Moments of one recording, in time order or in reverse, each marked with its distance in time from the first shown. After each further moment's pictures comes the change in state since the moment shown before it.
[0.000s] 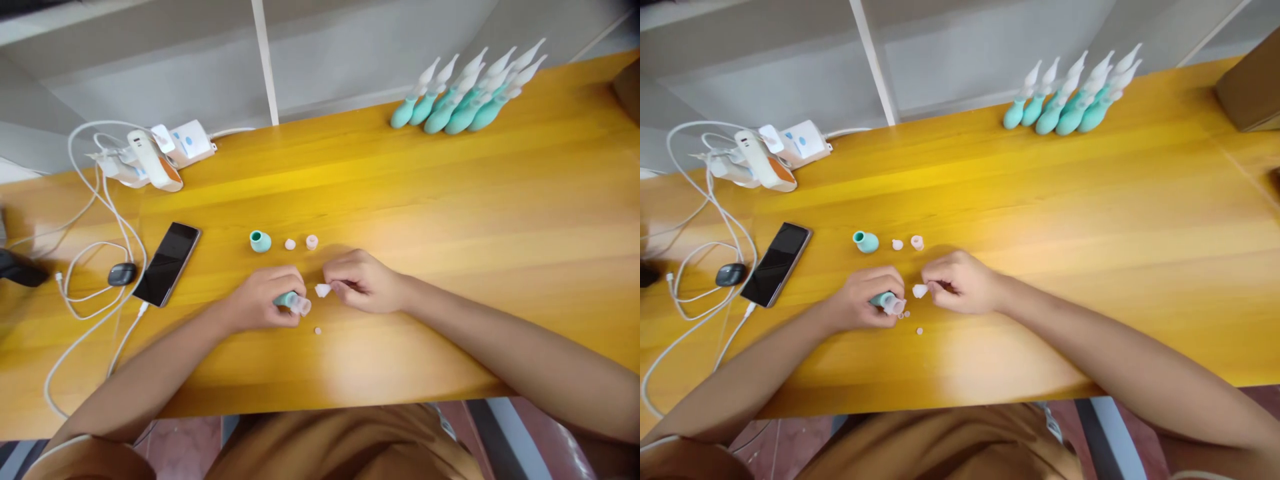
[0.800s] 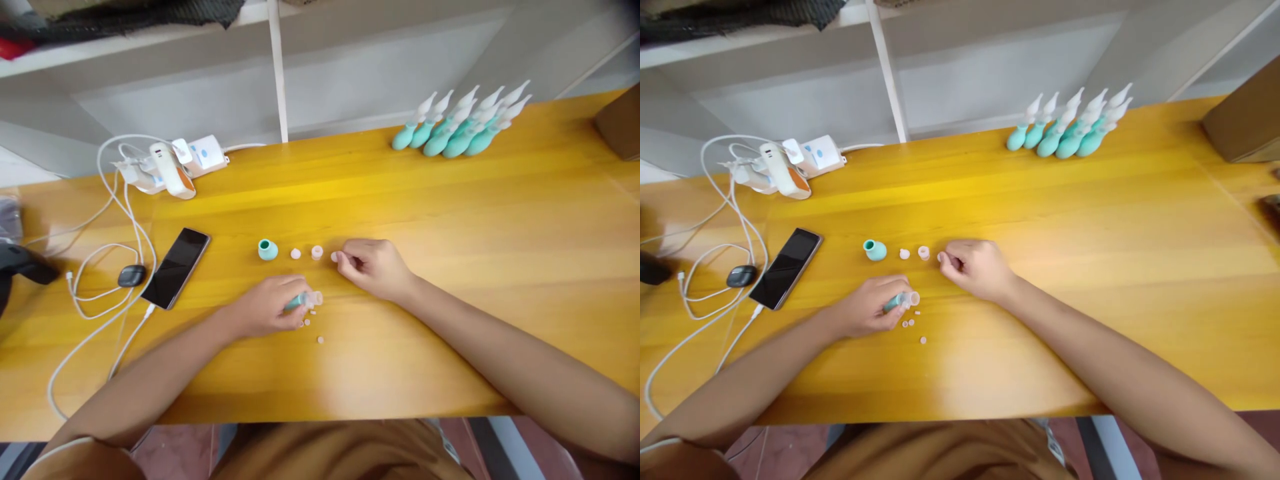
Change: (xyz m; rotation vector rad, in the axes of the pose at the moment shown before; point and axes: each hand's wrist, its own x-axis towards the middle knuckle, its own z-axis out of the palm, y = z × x) left_hand 0.005 0.005 -0.005 0.041 -0.115 -0.094; right_hand 0.002 0.016 -0.013 -0.425 0.339 0.216
